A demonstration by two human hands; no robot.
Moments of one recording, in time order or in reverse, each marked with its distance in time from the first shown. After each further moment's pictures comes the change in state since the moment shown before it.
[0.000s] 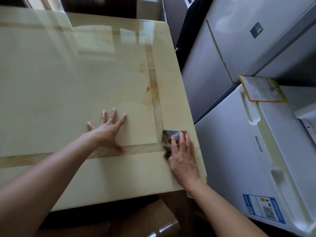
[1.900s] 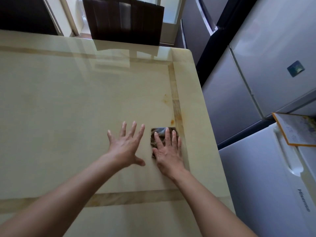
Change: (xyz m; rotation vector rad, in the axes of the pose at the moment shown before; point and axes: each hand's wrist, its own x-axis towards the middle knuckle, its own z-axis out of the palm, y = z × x) left_hand 0.032 -0.022 -0.061 0.058 0.198 -0.012; right_hand 0.164 -0.105 -0.027 0.155 -0.178 -0.102
